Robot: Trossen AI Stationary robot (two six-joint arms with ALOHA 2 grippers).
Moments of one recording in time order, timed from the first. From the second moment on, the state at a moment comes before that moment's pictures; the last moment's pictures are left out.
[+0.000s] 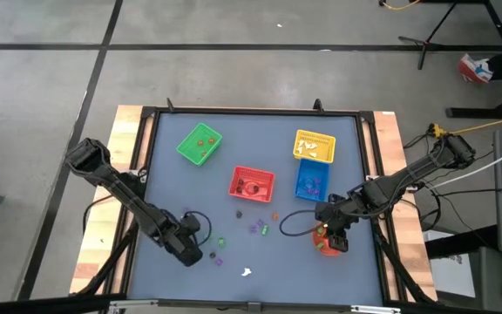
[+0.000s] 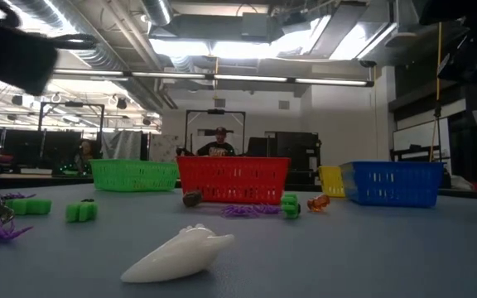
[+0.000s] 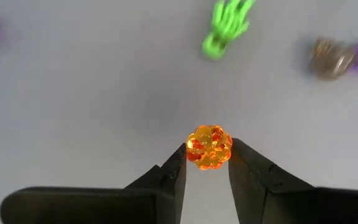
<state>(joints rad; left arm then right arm) -0.68 1.57 0.85 -0.62 -0.05 -1.43 0.50 1.23 0.90 -0.79 -0.14 0.72</state>
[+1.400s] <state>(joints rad) 0.31 1.37 0.85 -0.46 -0.20 -0.41 0.50 1.23 0.90 -0.76 -0.04 0.72</state>
